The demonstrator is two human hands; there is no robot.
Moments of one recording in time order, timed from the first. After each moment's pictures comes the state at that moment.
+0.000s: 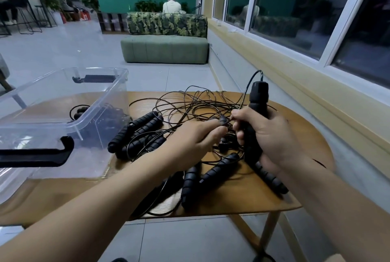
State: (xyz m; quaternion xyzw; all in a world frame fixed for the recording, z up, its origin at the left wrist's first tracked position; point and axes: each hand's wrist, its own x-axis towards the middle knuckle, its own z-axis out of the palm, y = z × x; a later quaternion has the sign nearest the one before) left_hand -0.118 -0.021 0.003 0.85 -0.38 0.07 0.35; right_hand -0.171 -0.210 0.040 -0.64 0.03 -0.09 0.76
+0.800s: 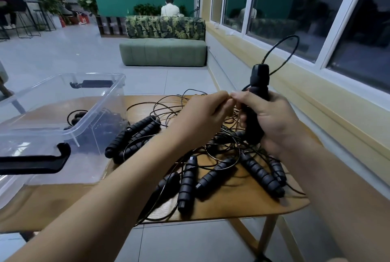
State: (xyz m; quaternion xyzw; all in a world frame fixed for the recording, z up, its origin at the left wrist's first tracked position) left_hand -0.110 -0.055 0.058 0.84 -0.35 0.18 0.37; right_hand -0.156 -0.221 0.074 -0.63 0.01 -0.12 0.77
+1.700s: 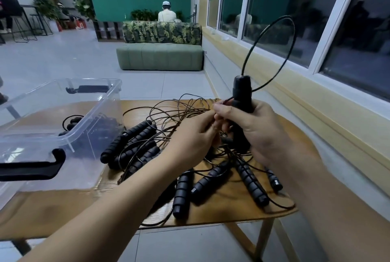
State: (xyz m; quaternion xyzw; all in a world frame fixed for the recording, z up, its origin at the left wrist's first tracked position) left_hand -0.127 -0.054 0.030 0.83 -0.29 0.09 0.47; right_hand -0.162 -0.217 0.066 -0.67 -0.06 -0.10 0.73
